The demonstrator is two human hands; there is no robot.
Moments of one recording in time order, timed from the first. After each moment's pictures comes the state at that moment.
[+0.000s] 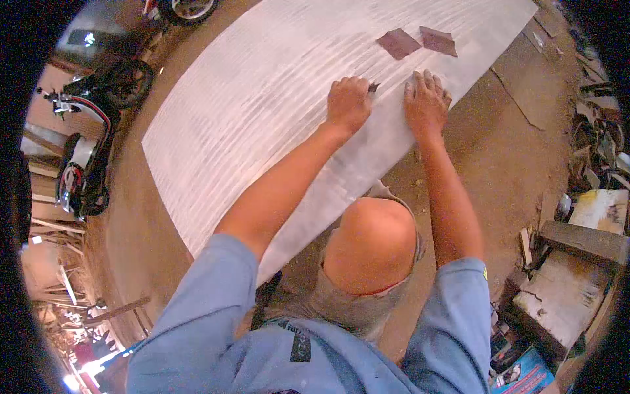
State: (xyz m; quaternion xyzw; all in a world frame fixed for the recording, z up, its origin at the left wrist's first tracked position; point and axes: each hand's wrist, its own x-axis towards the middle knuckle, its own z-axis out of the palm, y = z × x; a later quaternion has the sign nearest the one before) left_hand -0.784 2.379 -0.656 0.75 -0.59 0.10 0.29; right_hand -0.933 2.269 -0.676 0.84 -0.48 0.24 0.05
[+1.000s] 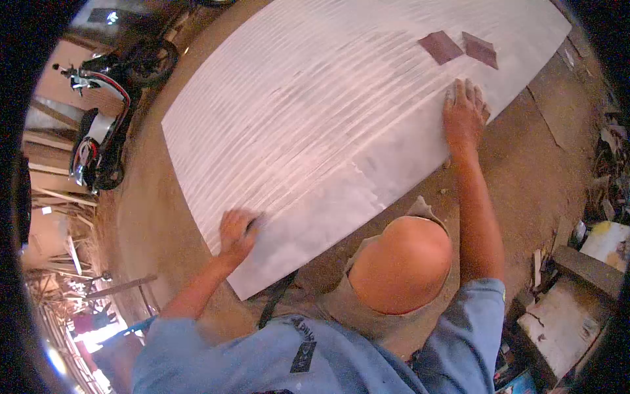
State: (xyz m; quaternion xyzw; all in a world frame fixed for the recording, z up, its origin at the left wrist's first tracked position) left_hand -0.730 2.771 -0.618 0.82 -0.55 0.02 0.17; right_hand -0.931 2.272 -0.680 0.85 -0.47 0.23 0.09
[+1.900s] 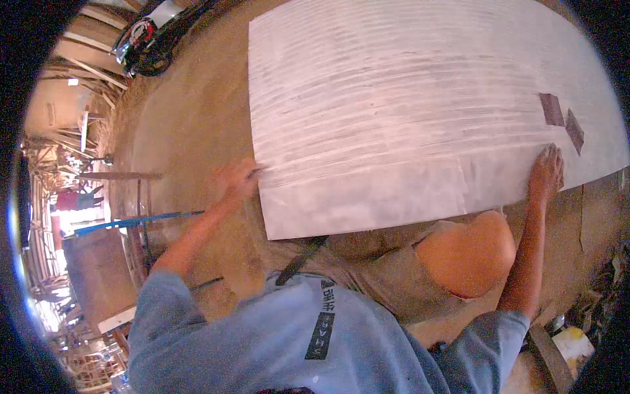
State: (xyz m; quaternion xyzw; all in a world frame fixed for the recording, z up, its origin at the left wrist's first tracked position) left_hand -0.698 2.956 -0.618 0.88 -0.45 0.06 0.15; right_hand -0.936 2.250 -0.694 0.88 -0.44 0.17 0.09
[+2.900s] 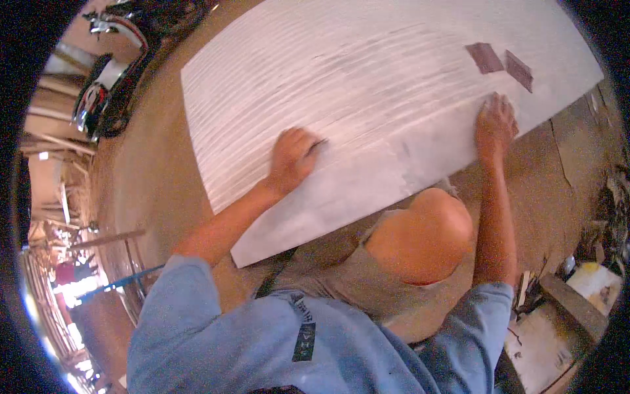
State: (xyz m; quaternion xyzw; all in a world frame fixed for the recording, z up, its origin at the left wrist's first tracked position) left_hand -0.721 2.666 -0.643 0.79 -0.55 0.03 0.27; right_hand -0.930 2.274 -0.675 0.86 -0.48 0.13 0.10
